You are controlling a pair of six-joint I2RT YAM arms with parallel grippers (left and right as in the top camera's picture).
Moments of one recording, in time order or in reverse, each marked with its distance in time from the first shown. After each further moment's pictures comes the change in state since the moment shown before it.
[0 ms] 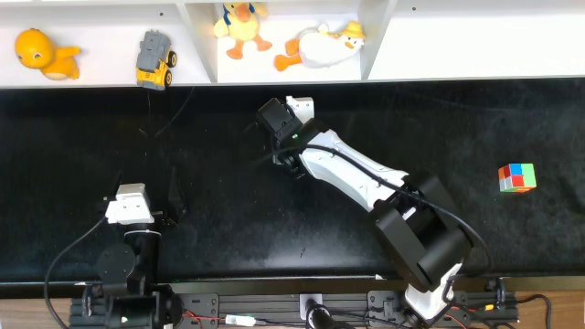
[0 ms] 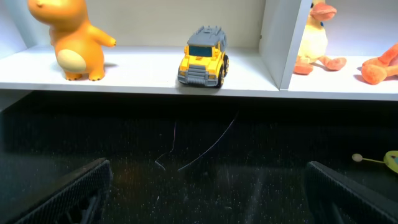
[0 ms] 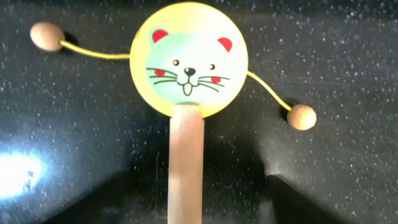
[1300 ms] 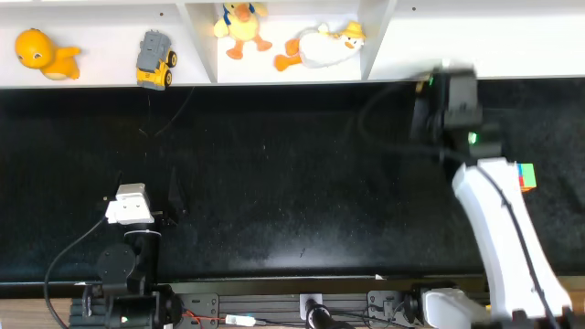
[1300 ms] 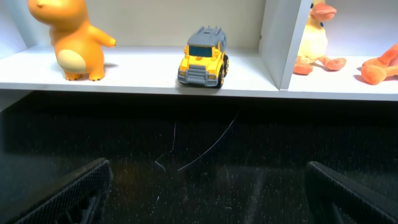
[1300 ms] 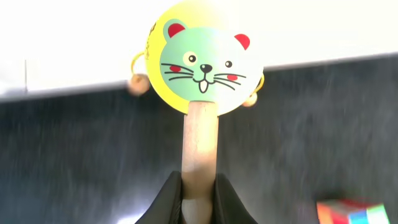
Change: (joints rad) left arm 0.000 0.000 0.000 0.000 0.000 0.000; right arm -0.642 -0.539 -0.107 -0.073 0.000 -0.530
